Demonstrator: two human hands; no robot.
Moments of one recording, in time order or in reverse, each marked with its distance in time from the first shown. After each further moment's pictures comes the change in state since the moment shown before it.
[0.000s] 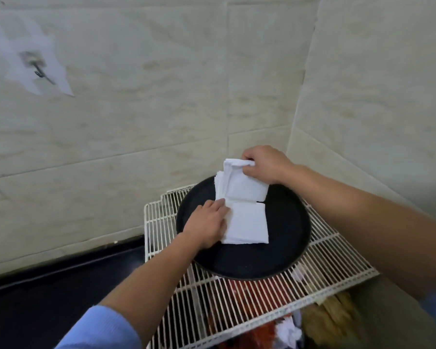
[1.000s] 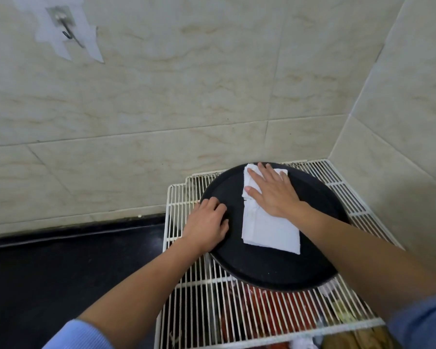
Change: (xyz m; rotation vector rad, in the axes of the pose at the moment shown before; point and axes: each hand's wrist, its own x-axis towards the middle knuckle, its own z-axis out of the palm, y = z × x) left_hand -0.029 -0.038 0.027 -0.048 0.149 -0.252; right_hand 0.038 0.025 0.144 -0.212 -0.138 -0.079
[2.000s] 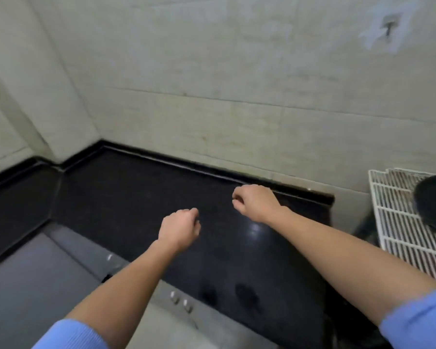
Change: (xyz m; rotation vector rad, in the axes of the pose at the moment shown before) left_hand -0.491 -0.252 -0.145 0.136 0.045 -0.772; right_hand -0.138 -0.543 0.035 0.142 0.073 -0.741
